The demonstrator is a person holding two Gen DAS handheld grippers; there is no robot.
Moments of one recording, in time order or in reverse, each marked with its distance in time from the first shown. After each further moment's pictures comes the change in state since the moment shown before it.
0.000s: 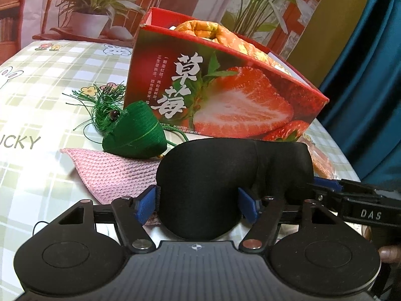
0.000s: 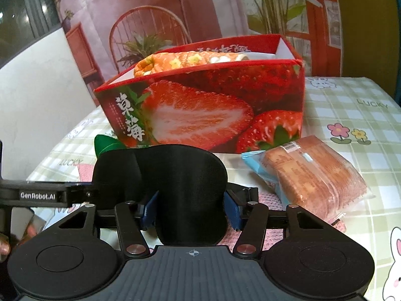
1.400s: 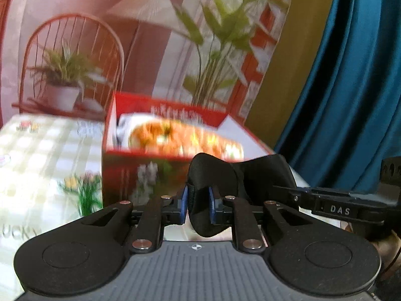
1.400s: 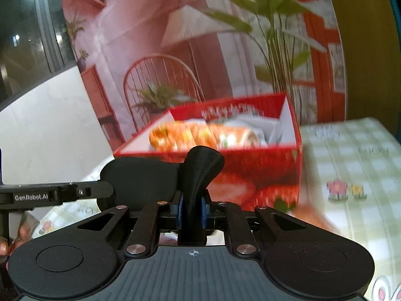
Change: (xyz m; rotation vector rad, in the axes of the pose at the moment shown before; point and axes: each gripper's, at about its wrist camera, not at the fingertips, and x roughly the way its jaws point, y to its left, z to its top) left arm -0.058 -0.035 0.067 0.135 -0.244 -0.095; right arm -0.042 0.001 0.055 -0.018 -0.197 0.063
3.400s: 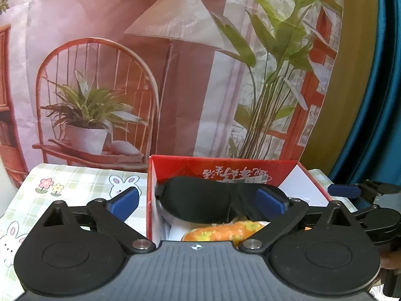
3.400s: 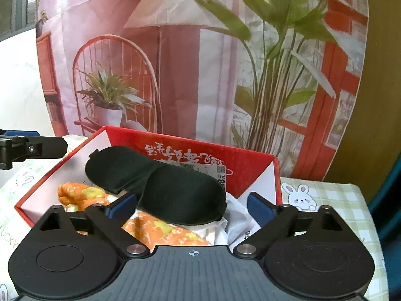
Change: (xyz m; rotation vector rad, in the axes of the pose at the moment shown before) left arm 0.097 0.037 0.114 0.032 0.006 0.225; right arm 0.142 -0.021 0.117 -0.199 0.098 -0.267
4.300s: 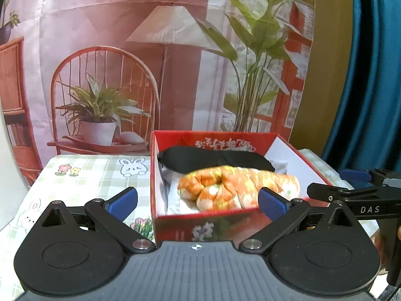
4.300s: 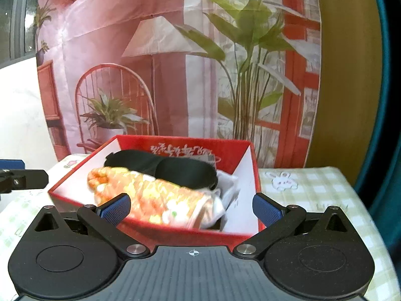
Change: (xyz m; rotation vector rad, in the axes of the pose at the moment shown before) left arm -0.083 -0.023 -0.058 0.070 -0.011 0.022; right arm -0.089 0.009 -0.064 0.108 -0.129 -0.027
